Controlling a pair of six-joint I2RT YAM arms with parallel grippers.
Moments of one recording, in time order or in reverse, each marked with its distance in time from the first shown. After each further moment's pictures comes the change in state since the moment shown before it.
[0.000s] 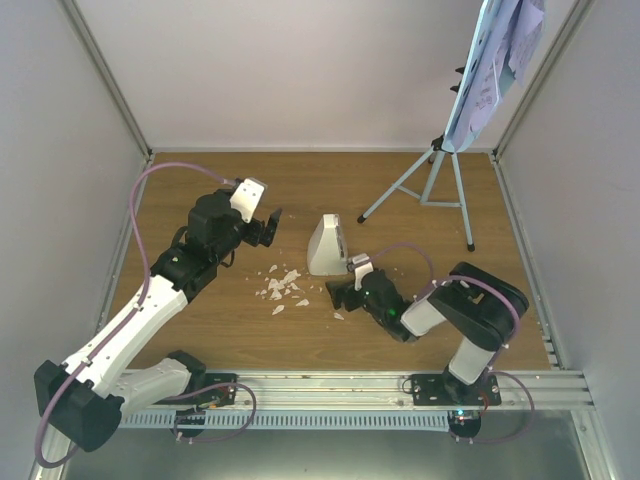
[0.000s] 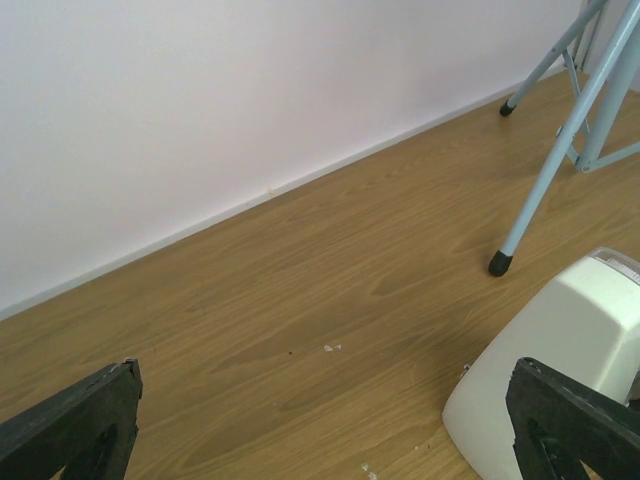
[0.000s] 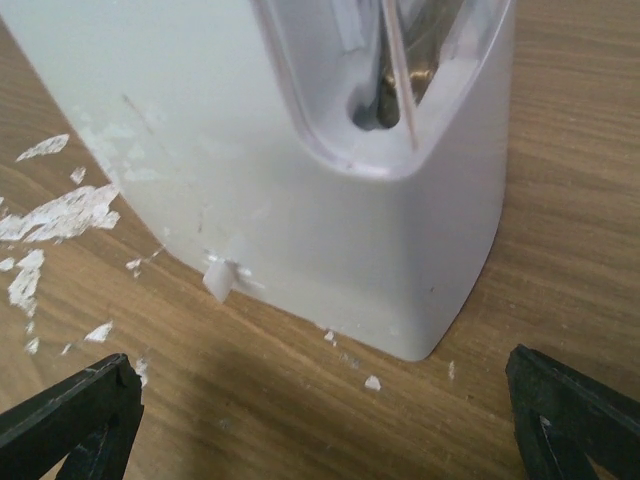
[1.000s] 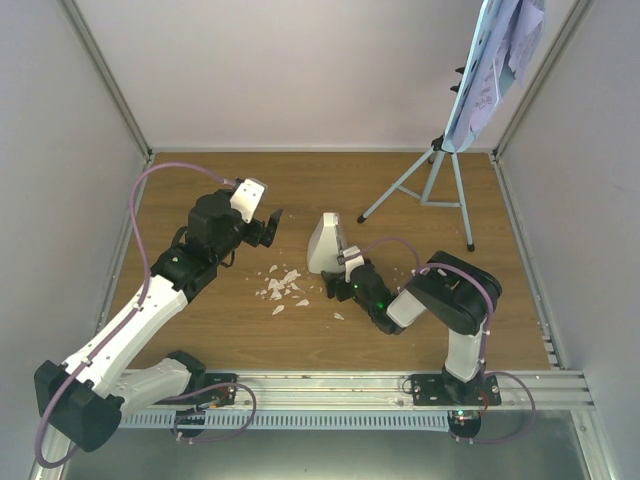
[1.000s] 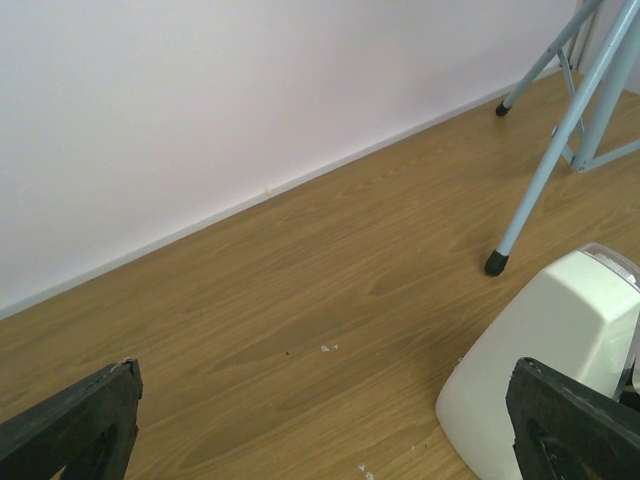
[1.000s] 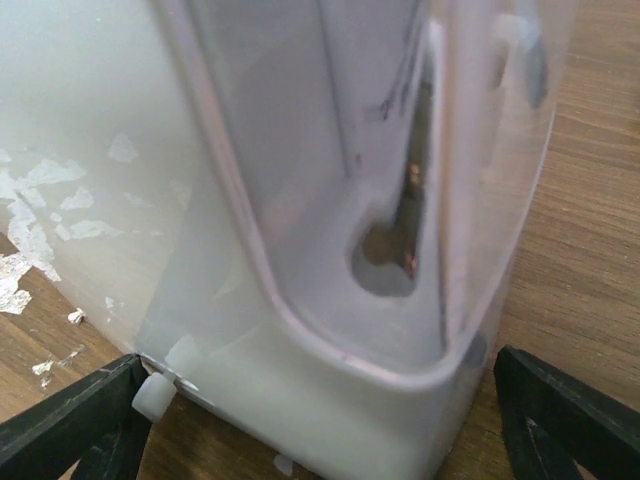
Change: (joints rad) left arm 0.000 0.000 0.000 0.000 0.010 -0.001; right arm 0.004 0.185 0.124 0.089 0.113 -0.092
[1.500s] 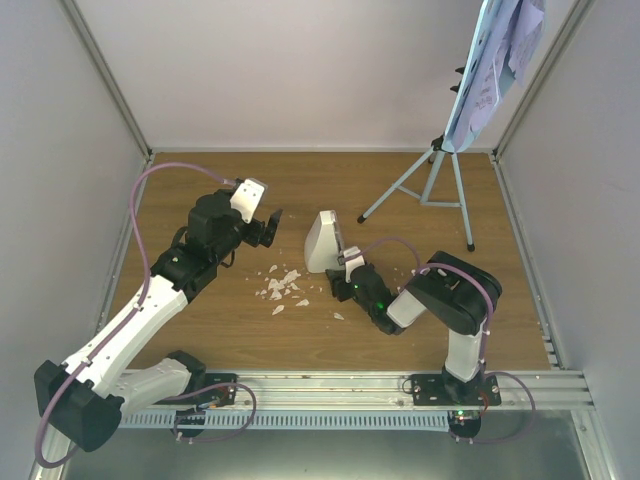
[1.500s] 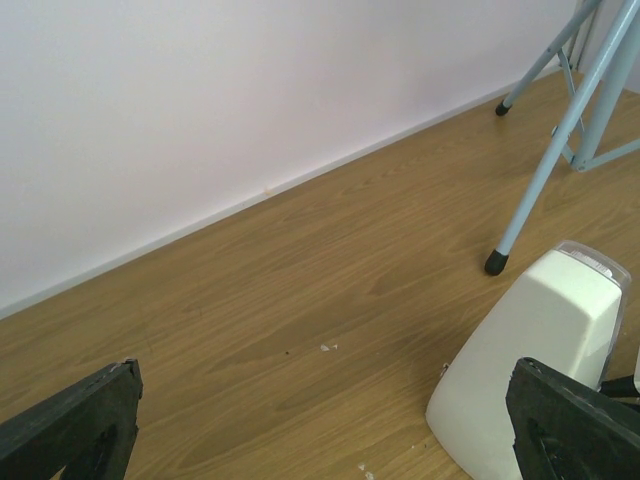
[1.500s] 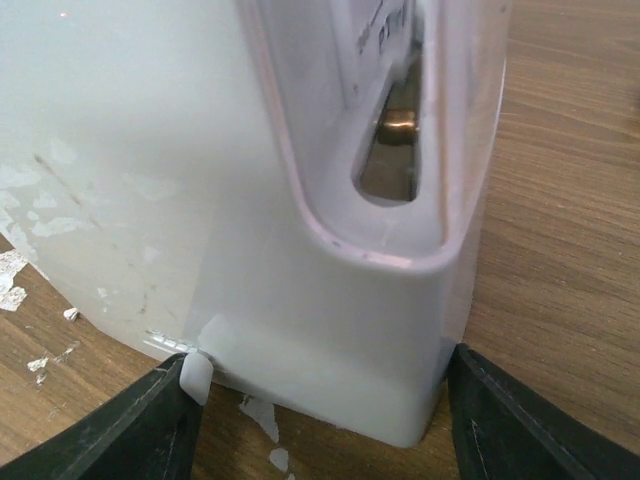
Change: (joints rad) left arm 0.000 0.000 -0.001 0.000 0.000 0.000; right arm 0.000 0.001 -0.003 0.002 0.005 -0.004
